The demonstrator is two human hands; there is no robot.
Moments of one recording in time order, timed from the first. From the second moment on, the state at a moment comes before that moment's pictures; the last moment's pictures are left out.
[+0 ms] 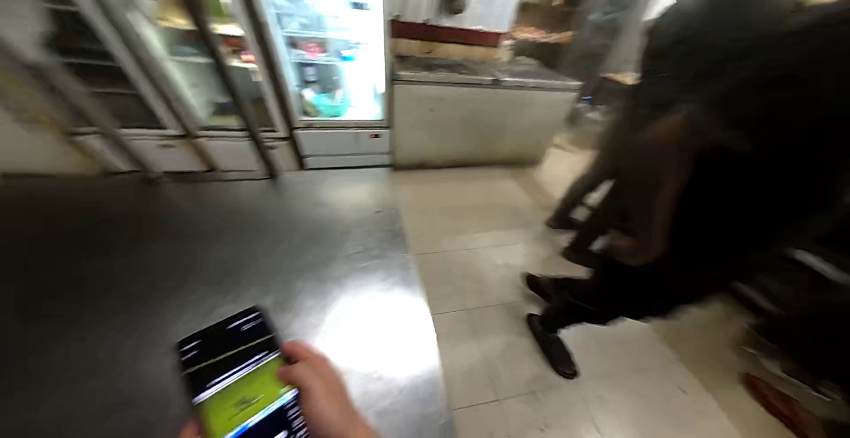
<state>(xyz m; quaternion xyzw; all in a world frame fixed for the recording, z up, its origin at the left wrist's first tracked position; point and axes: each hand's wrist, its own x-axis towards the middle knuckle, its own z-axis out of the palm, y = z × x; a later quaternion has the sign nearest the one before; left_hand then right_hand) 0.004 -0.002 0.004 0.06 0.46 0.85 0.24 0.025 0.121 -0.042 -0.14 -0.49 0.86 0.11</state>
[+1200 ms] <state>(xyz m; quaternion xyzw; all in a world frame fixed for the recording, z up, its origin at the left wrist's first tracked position) 0.001 -0.009 -0.040 0.06 0.33 0.90 0.27 0.031 0.121 -0.042 -0.15 -0.43 0.89 0.10</state>
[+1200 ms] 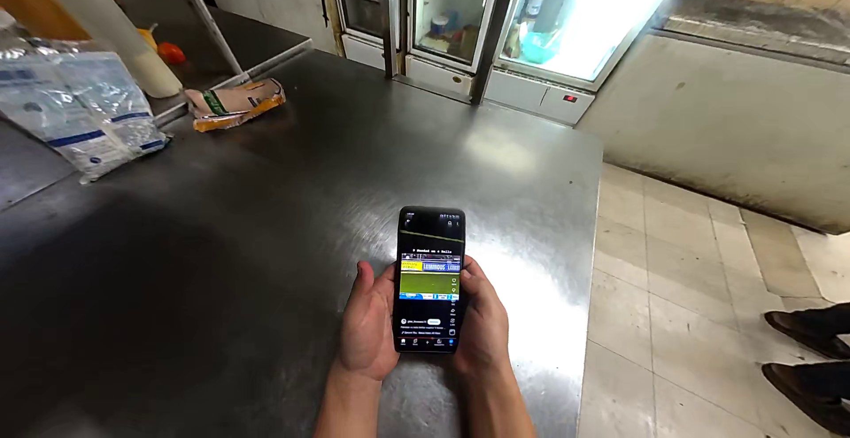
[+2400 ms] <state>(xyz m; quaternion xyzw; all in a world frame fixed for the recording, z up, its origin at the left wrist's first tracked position) 0.001 -0.010 -0.040 0.06 0.32 0.91 0.27 0.031 0.120 -0.041 -0.15 -0.43 0.88 0.09</state>
